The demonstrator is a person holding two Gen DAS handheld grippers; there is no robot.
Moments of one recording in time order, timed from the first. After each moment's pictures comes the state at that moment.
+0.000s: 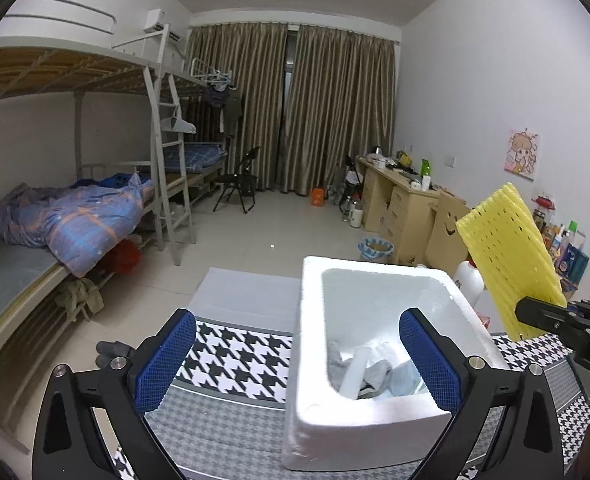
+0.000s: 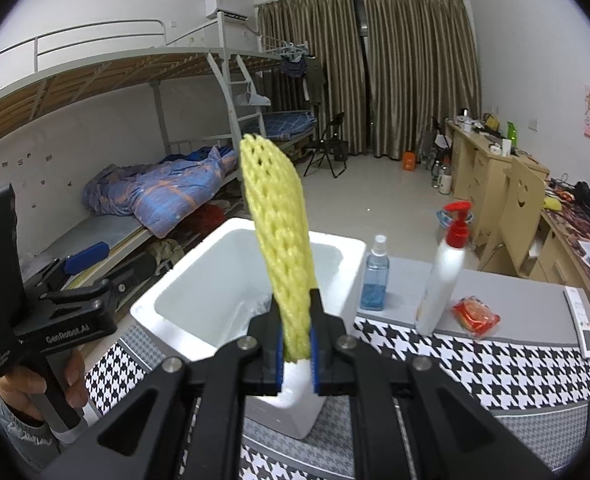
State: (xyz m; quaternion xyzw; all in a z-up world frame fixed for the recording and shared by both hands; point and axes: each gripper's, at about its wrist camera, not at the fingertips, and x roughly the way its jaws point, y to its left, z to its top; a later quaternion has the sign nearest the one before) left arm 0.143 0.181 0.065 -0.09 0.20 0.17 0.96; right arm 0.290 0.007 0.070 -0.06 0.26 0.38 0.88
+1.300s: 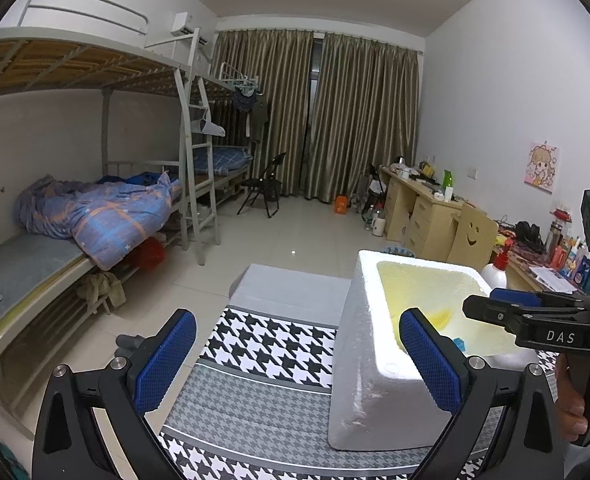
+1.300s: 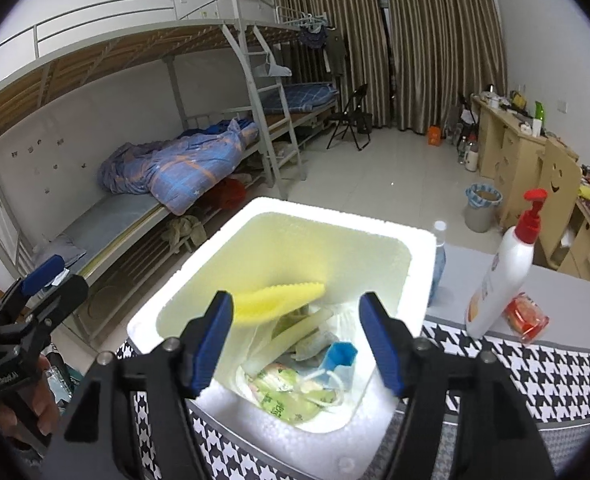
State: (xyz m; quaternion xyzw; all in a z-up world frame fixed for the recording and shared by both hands) left arm 0.101 0.207 0.057 -0.10 0.19 0.20 0.96; right arm 0.314 0.057 0.050 -0.08 0.31 0.41 0.85
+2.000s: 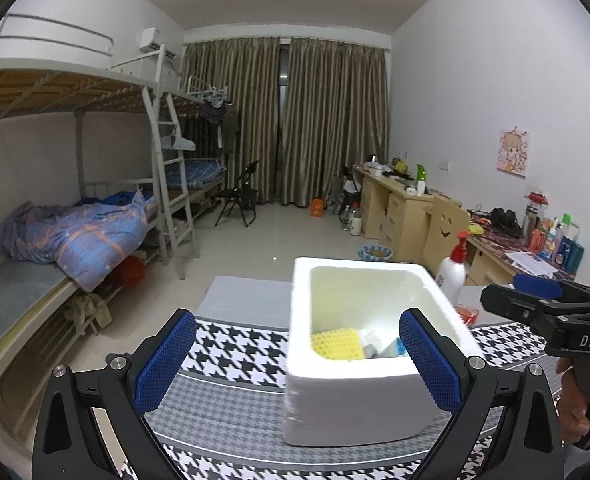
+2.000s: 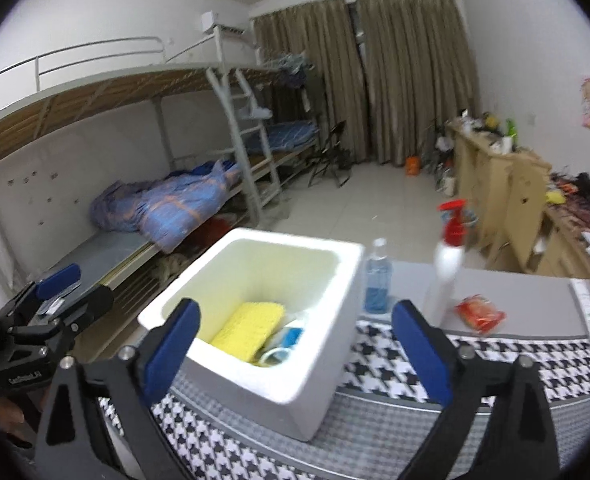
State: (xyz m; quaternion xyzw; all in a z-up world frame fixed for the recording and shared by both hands) left arm 0.108 0.152 0.074 -0.06 0.18 0.16 0.97; right arm 0.286 -0.010 0.069 -0.03 0.25 0.38 0.89
